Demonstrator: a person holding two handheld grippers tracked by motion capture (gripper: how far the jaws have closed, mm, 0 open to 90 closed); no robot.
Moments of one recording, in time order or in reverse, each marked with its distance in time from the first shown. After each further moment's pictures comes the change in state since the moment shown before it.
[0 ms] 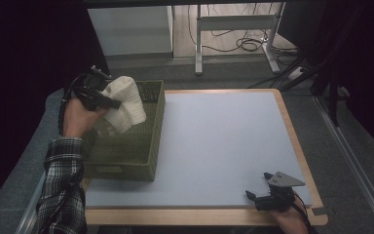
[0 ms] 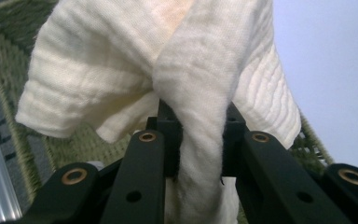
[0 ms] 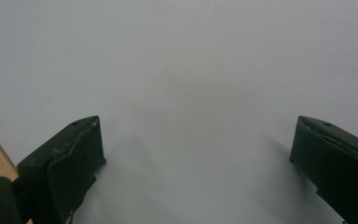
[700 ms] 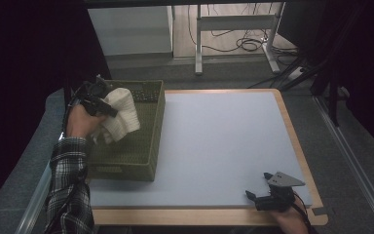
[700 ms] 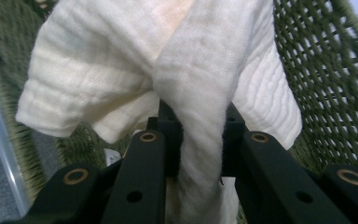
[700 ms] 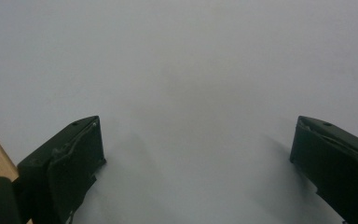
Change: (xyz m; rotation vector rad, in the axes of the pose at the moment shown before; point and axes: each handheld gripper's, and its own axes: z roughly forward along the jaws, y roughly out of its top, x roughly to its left) left arm 0.028 -0.016 0.039 0.128 0.050 -0.062; right arm 0.000 0.000 0.000 0.000 0.001 -0.001
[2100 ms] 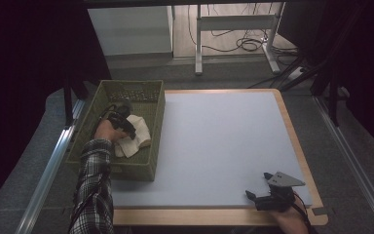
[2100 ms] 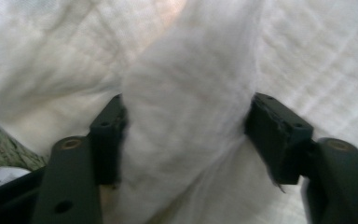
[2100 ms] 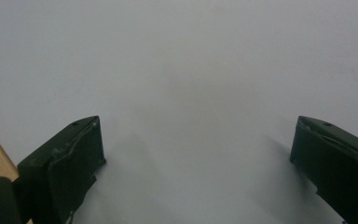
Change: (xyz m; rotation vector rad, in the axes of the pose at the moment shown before) left arm 0.001 0.000 0.149 0.343 -0.026 -0.059; right arm 0.000 0.000 0.000 0.000 0.000 0.000
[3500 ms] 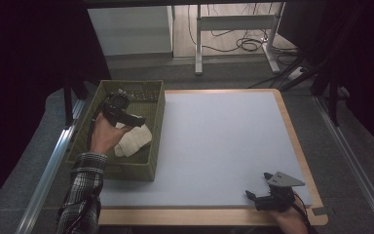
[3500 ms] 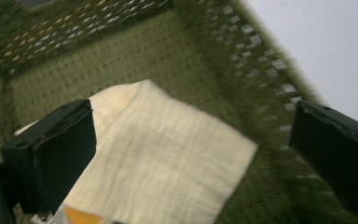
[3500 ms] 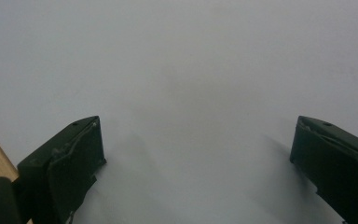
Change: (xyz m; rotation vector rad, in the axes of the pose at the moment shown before) left arm -0.058 -0.045 -0.097 -0.518 0.068 0.125; right arm 0.000 0.000 0.000 0.001 -0.004 0.002
